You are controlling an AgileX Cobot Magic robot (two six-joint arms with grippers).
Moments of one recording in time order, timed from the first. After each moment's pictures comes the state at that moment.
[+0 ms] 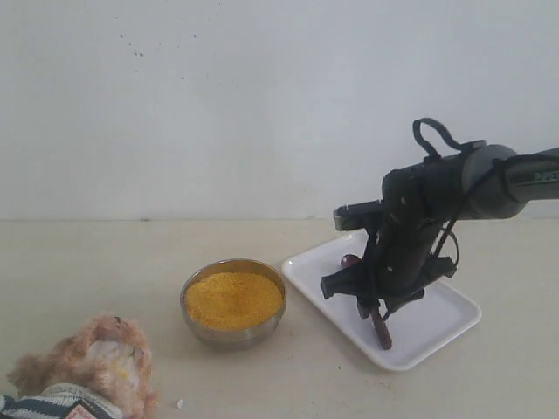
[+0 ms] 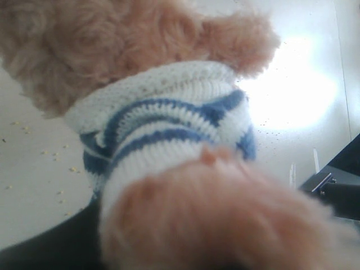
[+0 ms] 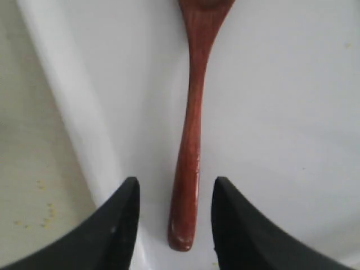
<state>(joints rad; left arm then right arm) 0.30 1.28 -0.41 -1.09 1.07 1.06 0.41 2.10 -1.49 -0.09 0.69 0.19</state>
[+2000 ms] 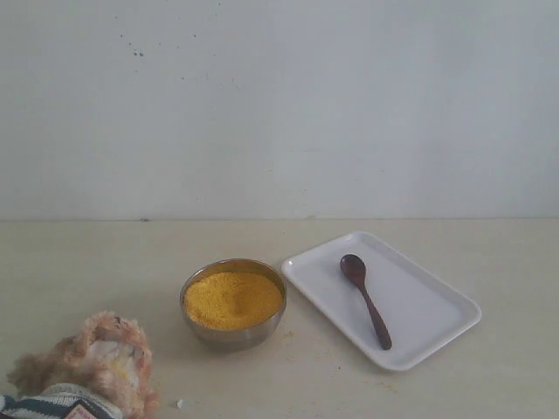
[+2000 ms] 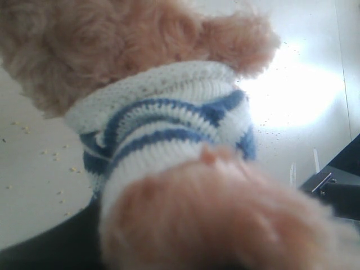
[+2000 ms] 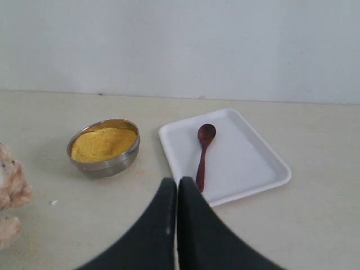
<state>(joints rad) 0.30 1.28 -0.41 -1.09 1.07 1.06 0.42 0.19 -0.38 -0.01 0.50 0.18</state>
